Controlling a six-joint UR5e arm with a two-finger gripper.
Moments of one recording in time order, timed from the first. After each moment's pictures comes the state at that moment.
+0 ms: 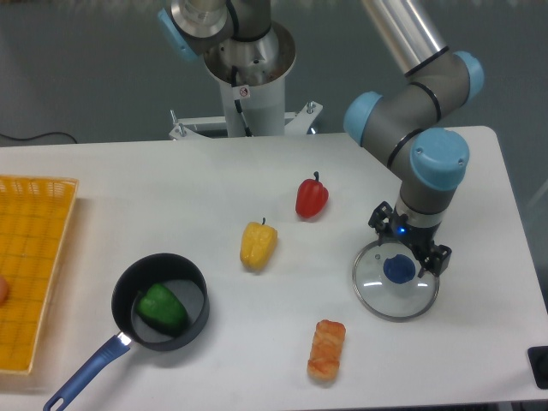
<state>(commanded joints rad) 2.75 -2.08 -1.56 -0.98 1.50 1.42</state>
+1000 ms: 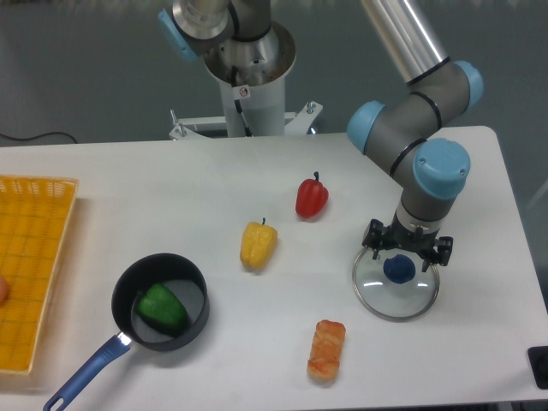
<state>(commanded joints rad) 2.73 -2.11 -1.58 -0.94 1.50 0.86</state>
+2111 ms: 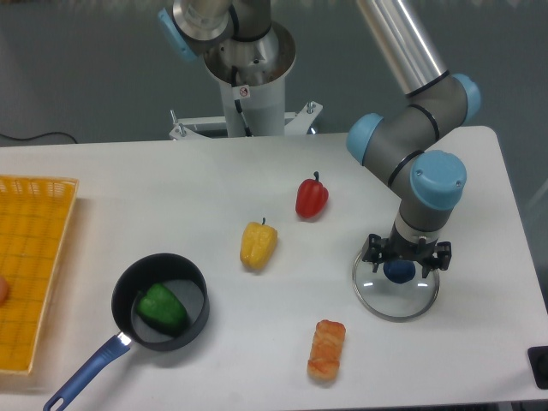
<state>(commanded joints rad) 2.73 -2.15 -1.57 -0.92 1.50 0.80</state>
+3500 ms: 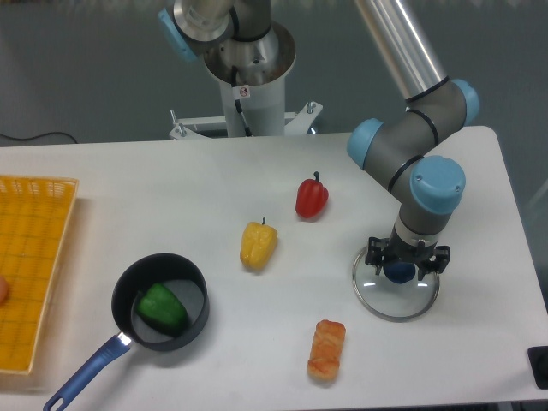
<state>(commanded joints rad) 2.73 -2.16 -1.58 -0.90 1.50 0.83</state>
